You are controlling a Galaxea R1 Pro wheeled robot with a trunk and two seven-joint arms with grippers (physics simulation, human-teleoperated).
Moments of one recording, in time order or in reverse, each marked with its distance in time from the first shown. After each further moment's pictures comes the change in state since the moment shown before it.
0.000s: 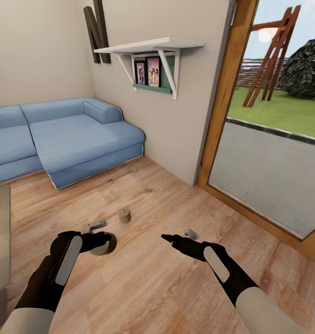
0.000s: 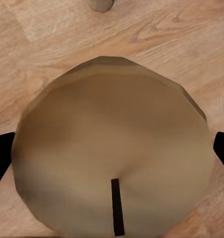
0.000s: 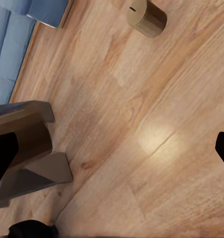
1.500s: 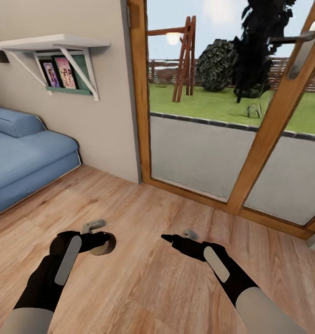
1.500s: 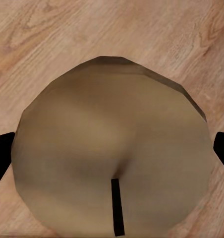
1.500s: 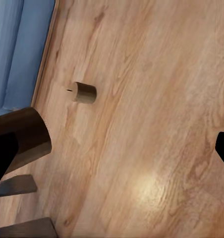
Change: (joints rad) left arm 0.000 0.005 0.000 0.000 0.000 0.000 0.000; right arm 0.001 0.000 0.000 0.000 0.000 0.000 0.001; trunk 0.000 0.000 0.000
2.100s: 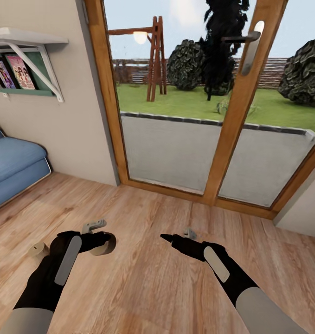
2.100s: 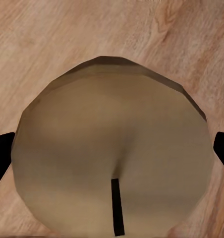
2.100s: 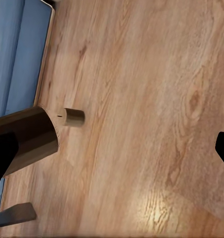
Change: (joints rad) left arm 0.000 0.000 0.000 0.000 0.001 0.000 0.000; right arm 0.000 0.000 0.000 0.000 0.000 0.001 0.025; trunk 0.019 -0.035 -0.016
